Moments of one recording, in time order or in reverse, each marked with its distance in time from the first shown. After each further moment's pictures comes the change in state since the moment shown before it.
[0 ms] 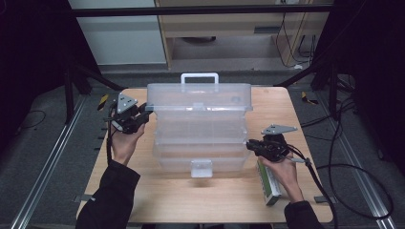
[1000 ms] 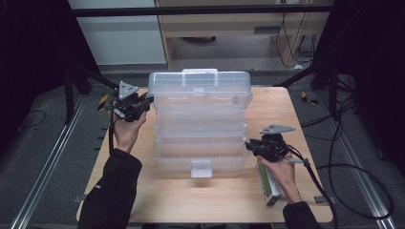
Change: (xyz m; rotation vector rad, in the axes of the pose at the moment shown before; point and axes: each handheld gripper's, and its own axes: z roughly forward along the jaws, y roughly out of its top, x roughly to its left) left arm 0.009 0.024 0.019 -0.009 0.019 -0.023; right arm 0.004 0.002 0.002 0.017 -0.046 0.016
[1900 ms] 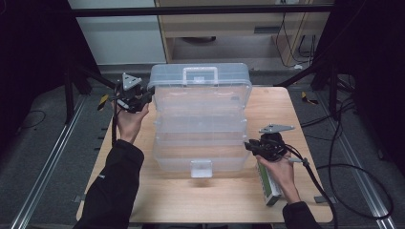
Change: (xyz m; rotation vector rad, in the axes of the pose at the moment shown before) left arm 0.005 0.015 0.019 0.002 0.031 0.008; right arm 0.000 0.001 0.003 0.020 0.004 0.034
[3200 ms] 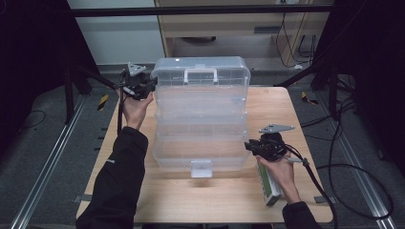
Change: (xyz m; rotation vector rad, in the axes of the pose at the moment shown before) left arm 0.010 0.019 0.039 0.026 0.029 -0.015; right arm 0.000 0.000 0.000 0.002 0.000 0.005
